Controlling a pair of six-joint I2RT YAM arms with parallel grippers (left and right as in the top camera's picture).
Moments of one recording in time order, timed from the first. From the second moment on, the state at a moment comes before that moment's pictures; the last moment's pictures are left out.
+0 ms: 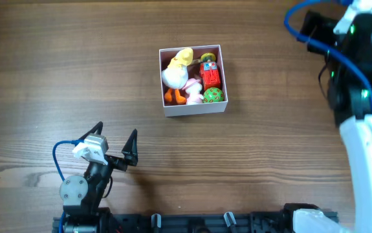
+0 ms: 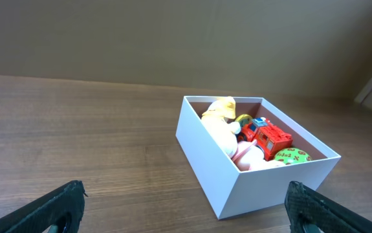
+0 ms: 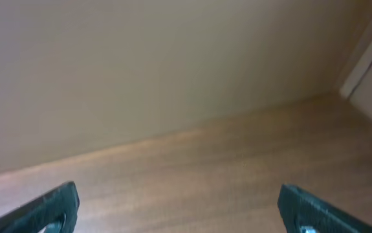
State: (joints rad) left arm 0.00 0.01 0.04 -0.11 0.30 -0.18; right arm -0.04 1.27 1.22 -0.28 0.13 0.15
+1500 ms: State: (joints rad) left arm 0.00 0.01 0.04 -0.11 0.30 -0.18; right arm -0.04 0.06 0.02 0.24 -0.01 0.15
